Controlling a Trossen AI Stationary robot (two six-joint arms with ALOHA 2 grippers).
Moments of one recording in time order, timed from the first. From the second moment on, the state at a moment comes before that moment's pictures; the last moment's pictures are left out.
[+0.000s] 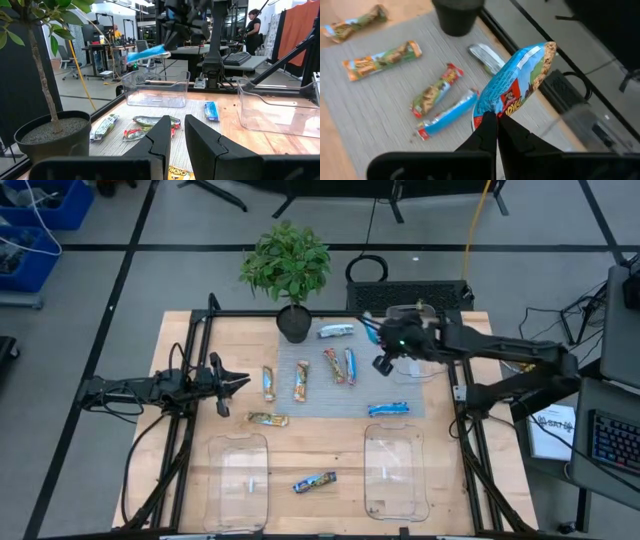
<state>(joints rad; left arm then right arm) -0.06 0.02 0.01 0.05 -0.29 0.04 -0.23 1.21 1.09 -0.73 0.40 0.19</state>
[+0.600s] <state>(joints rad) -0.06 0.02 0.01 0.05 -0.29 0.04 -0.26 0.87 0.78 -0.77 0.56 0.36</state>
